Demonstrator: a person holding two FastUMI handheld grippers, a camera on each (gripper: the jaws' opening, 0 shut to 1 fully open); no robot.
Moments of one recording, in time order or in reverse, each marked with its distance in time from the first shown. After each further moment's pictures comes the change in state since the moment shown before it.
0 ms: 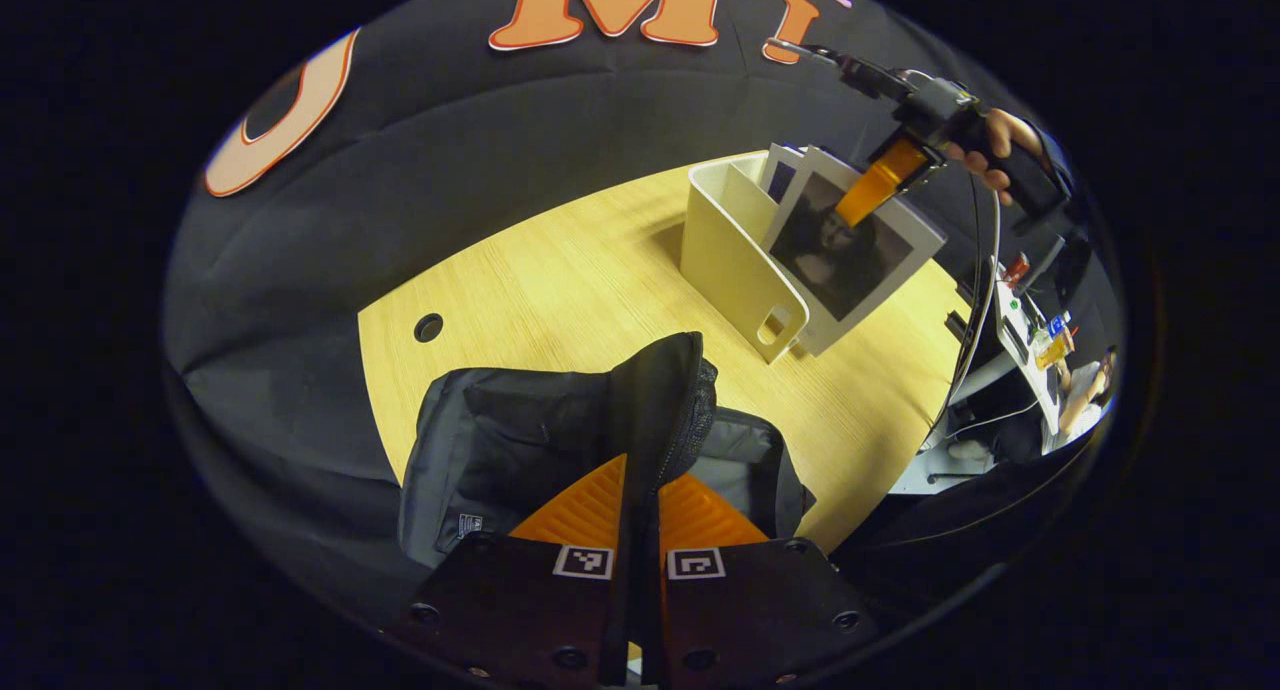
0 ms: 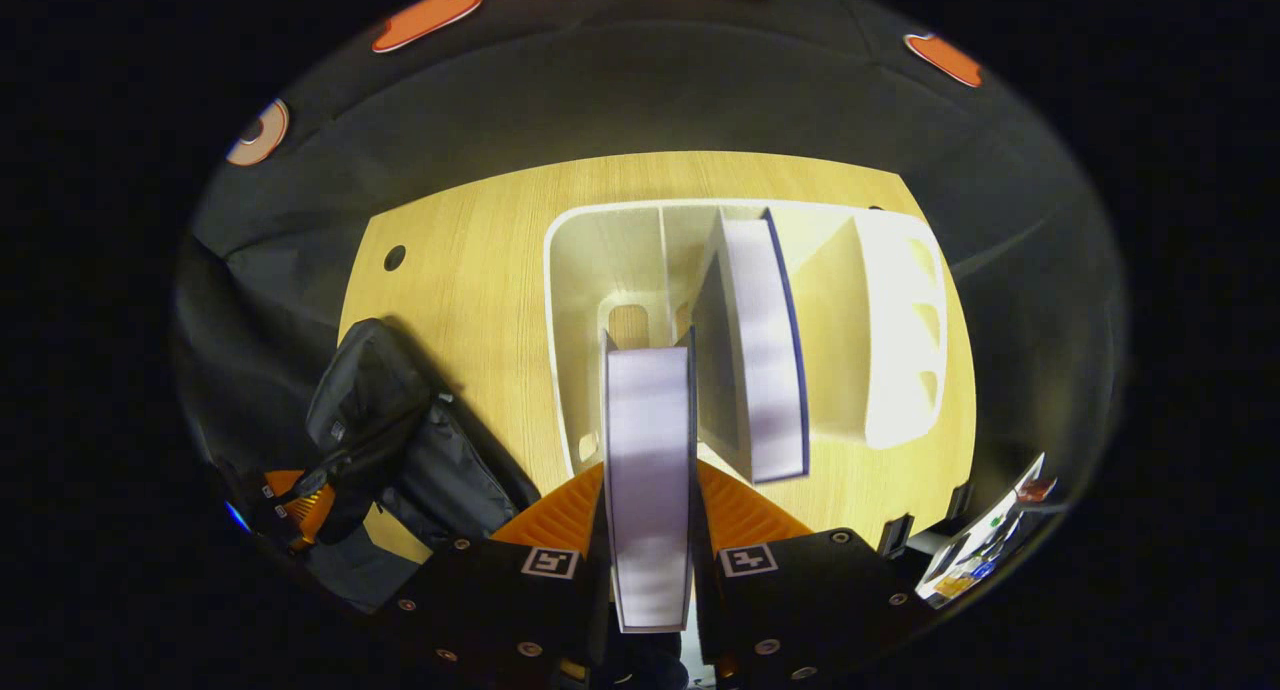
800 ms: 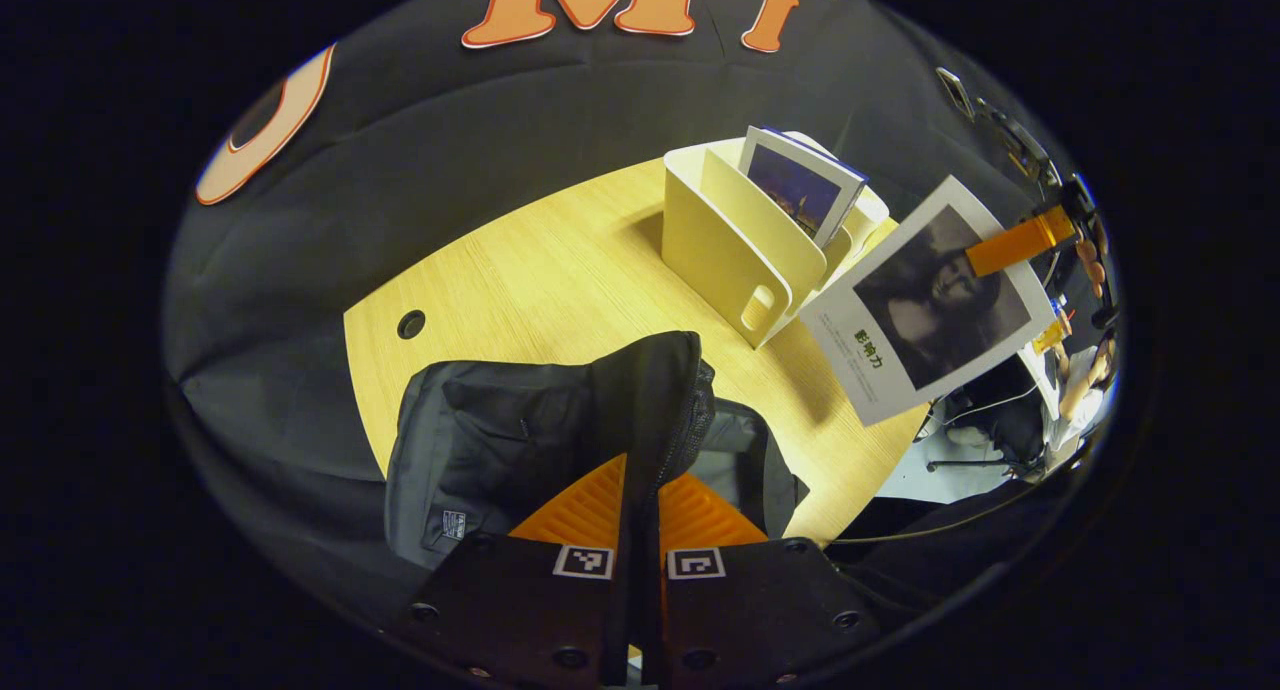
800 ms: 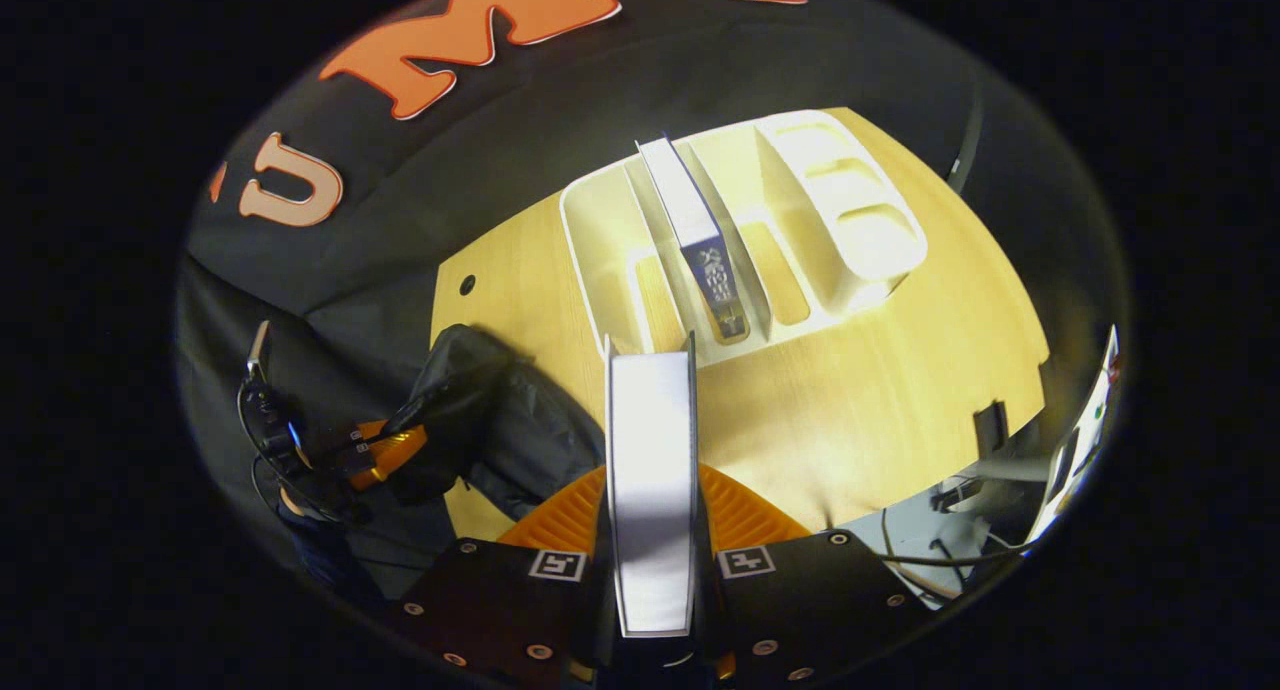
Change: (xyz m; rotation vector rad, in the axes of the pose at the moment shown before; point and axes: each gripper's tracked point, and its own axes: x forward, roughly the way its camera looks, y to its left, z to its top) left arm 0.005 -0.018 -0.011 0.025 0.006 -0.021; right arm -0.051 -0.006 -0.130 0.271 -0.083 0.282
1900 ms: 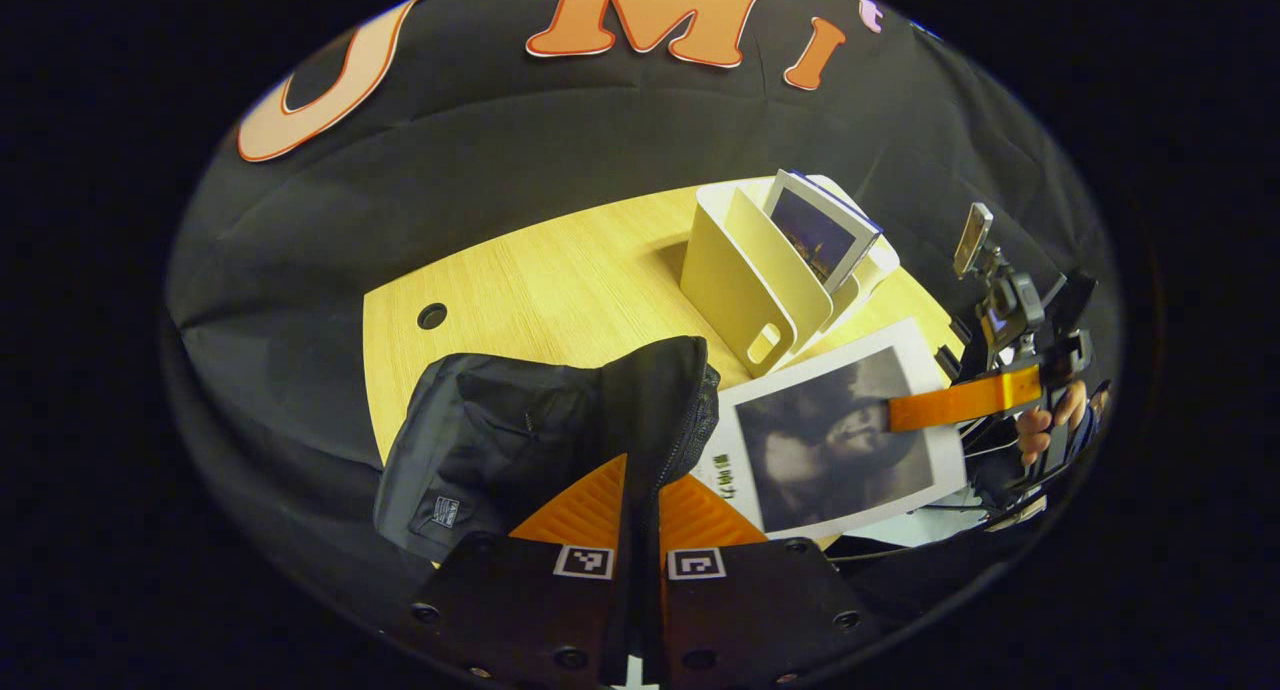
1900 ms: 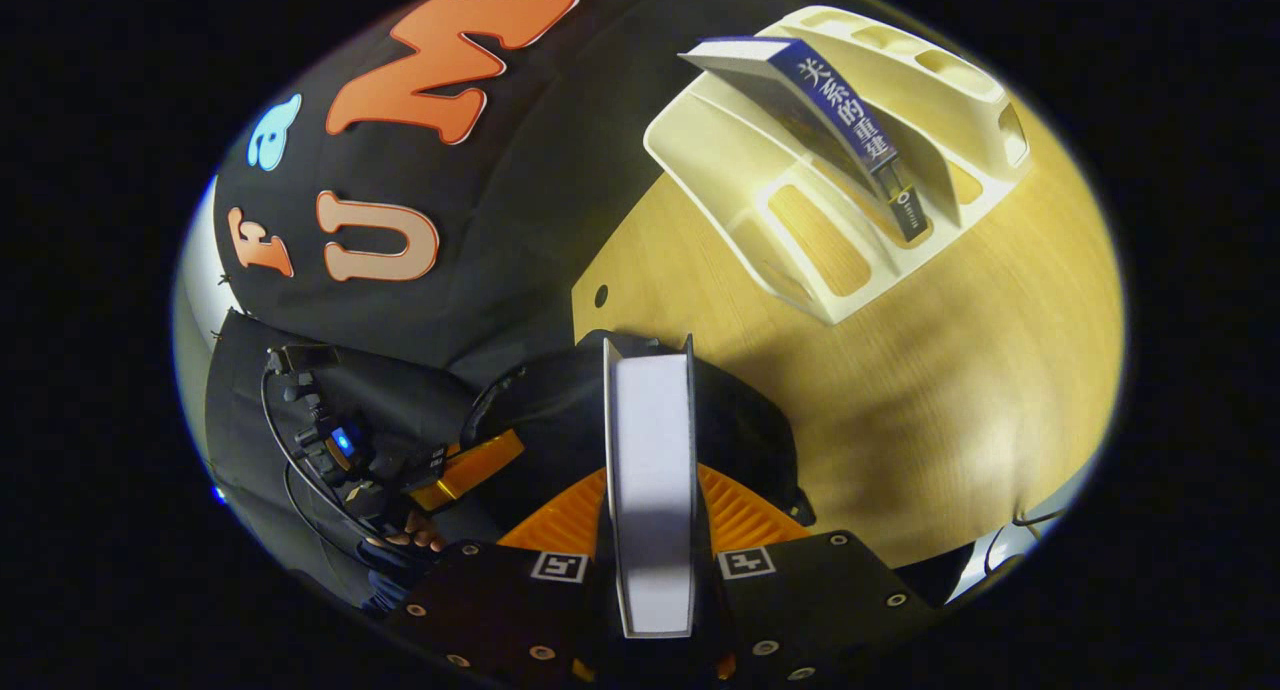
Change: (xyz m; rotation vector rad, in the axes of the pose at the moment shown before) left arm -0.024 0.009 0.009 -0.143 -0.067 0.015; right arm 0.106 0.116 -0.066 0.204 -0.050 0.526
